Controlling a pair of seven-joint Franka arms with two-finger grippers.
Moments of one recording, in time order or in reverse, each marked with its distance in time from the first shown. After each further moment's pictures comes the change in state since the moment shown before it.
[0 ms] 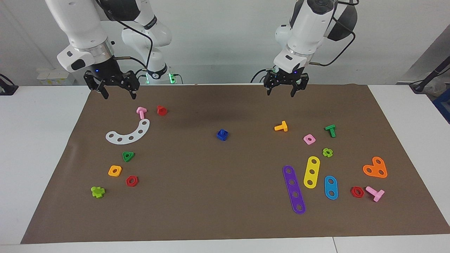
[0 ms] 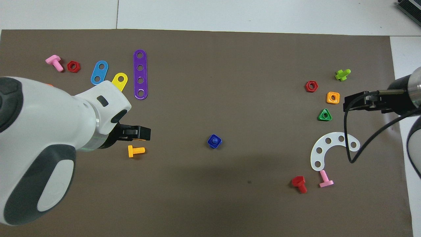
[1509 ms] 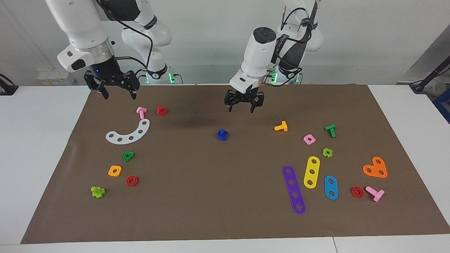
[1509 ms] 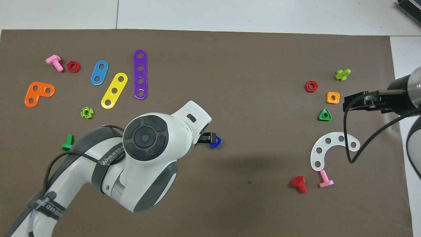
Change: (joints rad) left arm -0.220 0.178 0.000 -0.060 -0.011 0.336 -0.254; right arm 0.001 0.000 0.001 0.000 0.000 0.000 0.000
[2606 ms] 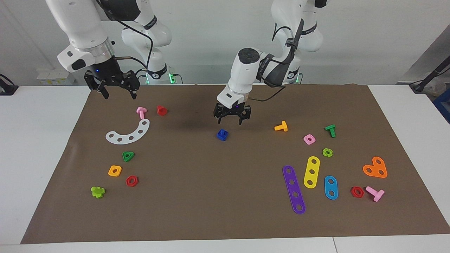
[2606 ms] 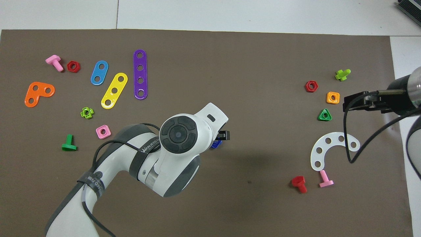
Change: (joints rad) left arm -0.053 0.168 0.000 0.031 0.004 0.150 -0.025; right arm 0.000 0.000 0.000 0.000 0.000 0.000 0.000
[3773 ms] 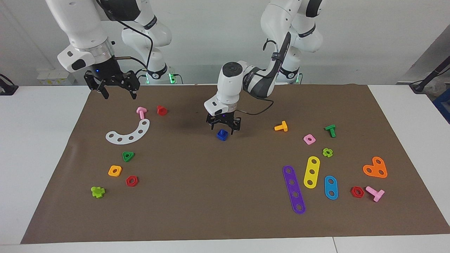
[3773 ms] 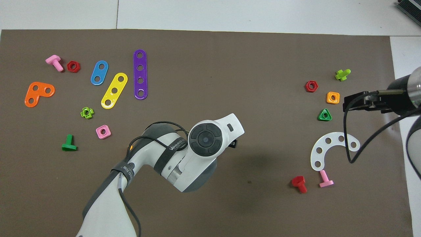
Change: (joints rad) left arm -0.063 0.128 0.000 0.039 0.086 0.075 0.195; right arm 0.000 0.000 0.000 0.000 0.000 0.000 0.000
